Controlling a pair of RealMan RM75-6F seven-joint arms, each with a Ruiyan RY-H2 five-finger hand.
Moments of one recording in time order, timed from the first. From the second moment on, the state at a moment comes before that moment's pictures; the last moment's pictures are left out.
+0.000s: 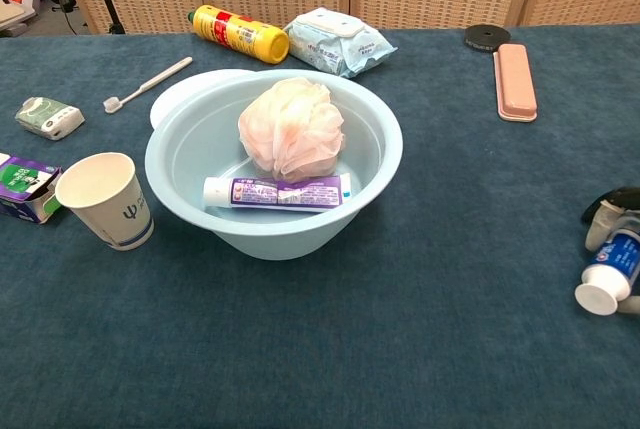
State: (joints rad) left arm -0.07 -1.08 0.07 -1.84 1.81 1.55 0.17; right arm 0.26 -1.48 0.02 -1.50 -1.33 1.15 0.03
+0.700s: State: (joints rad) left arm -0.06 -1.07 0.06 -1.84 1.80 1.56 0.15; right arm 0.27 -1.45 0.08 -1.55 -1.34 1.20 -0.05
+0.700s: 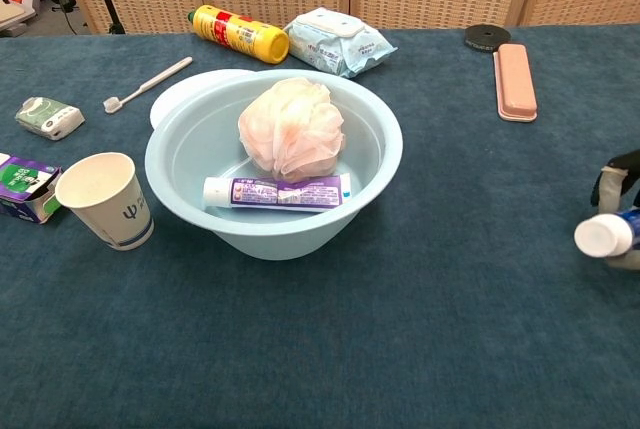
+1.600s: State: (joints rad) left arm -0.06 -1.05 0.06 -1.83 1.80 1.58 0.10; right arm 0.45 -1.34 0.23 -1.92 -1.26 1.18 -0.45
